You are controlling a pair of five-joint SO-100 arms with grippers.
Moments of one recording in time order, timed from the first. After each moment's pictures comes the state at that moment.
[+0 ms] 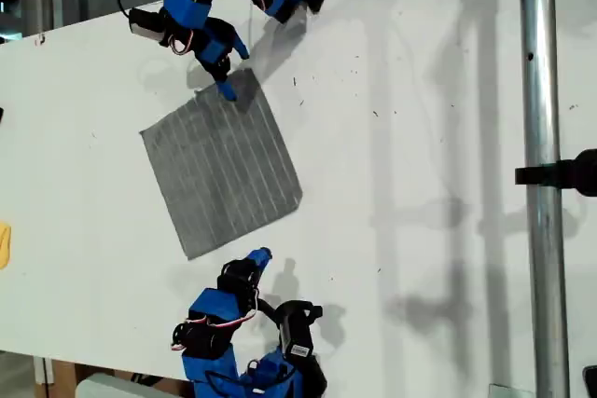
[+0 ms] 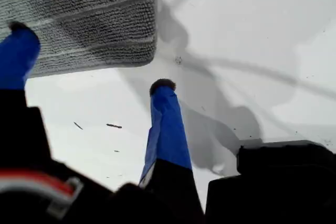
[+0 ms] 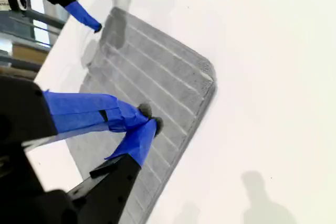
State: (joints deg) arm 0 -6.7 106.6 88.7 77.0 -76.3; arm 1 48.8 117.4 137.4 70.4 61.8
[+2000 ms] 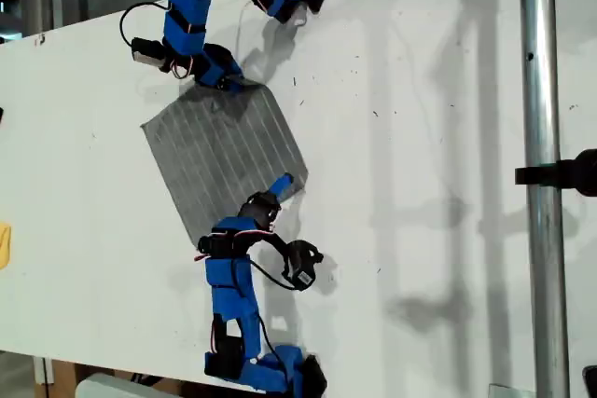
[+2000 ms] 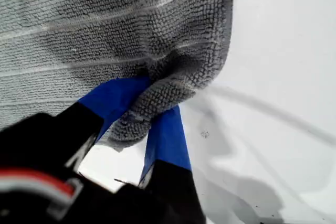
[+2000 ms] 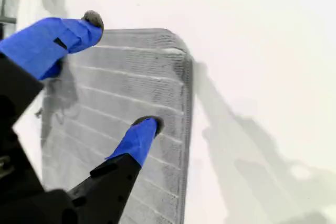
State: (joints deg) arm 0 -10.7 57.0 52.6 74.4 -54.0; arm 1 46.7 96.9 128.6 57.8 59.9
